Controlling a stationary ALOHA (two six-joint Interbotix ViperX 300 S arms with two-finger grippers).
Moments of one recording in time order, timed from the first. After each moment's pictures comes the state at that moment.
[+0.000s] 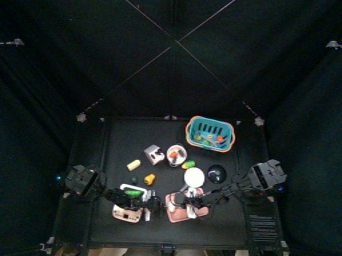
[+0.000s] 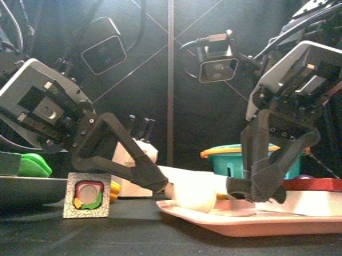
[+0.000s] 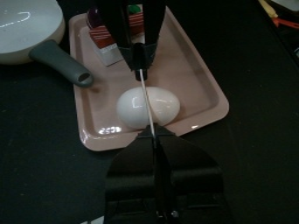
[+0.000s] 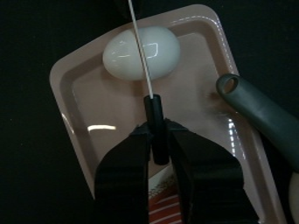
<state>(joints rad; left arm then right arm) -0.46 0.35 0.79 -0.61 -0.66 0.28 0.29 0.14 0.62 -0.36 0.30 0.74</state>
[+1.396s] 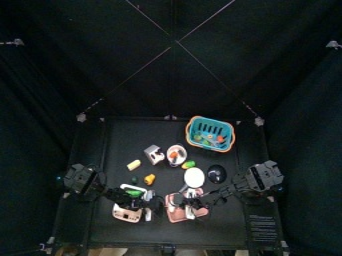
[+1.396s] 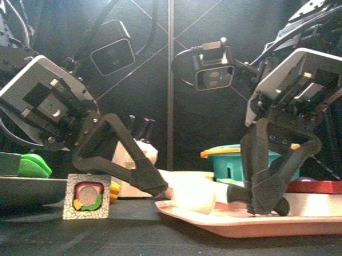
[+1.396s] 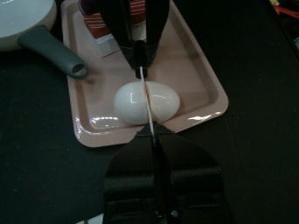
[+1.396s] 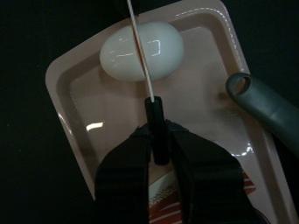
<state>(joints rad) -0.45 0.35 0.77 -0.63 -0.50 0.28 0.29 0.16 0.61 -0.33 0.31 0.74</state>
